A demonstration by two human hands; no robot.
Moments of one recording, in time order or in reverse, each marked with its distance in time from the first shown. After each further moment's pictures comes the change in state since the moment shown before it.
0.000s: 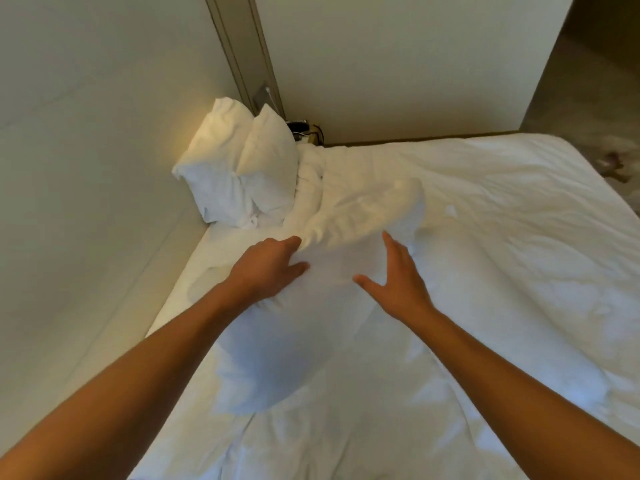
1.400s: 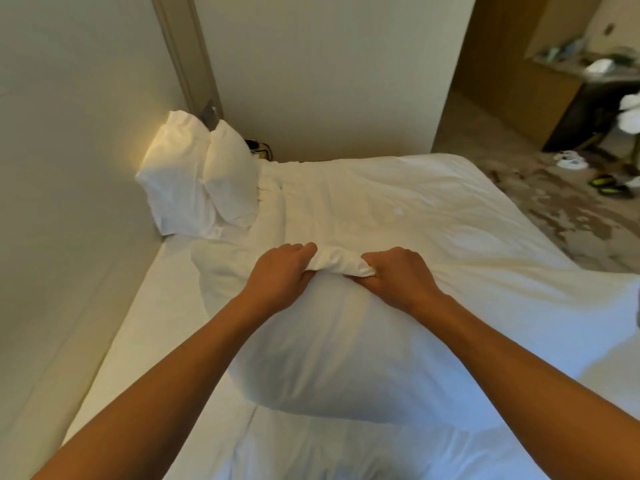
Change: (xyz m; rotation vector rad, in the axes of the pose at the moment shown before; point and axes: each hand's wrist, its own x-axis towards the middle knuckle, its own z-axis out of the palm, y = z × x) left_hand -0.107 -0.033 -0.011 0.004 0.162 0.377; right_hand -0.130 -0.136 -0.003 -0.567 0.095 -0.188
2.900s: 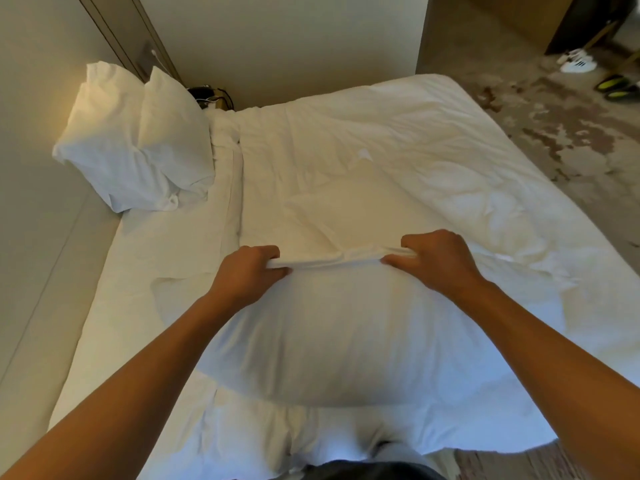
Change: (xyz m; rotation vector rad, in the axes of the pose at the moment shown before) left_hand 0.054 0.070 0.097 -0.161 -0.295 -0.291; right_hand -0.078 0.216 0.009 -0.007 0.008 0.190
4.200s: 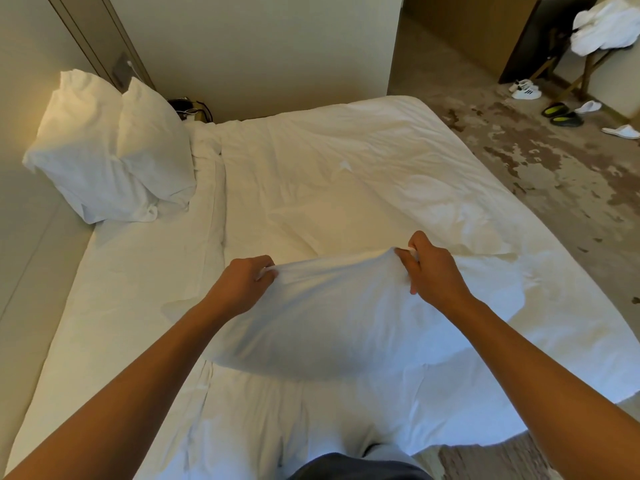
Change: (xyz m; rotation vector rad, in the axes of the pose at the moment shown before) left_hand -0.020 -0.010 -0.005 -0.254 -0.075 0.050; right_hand -0.037 -0.013 0.003 0.346 0.019 0.328
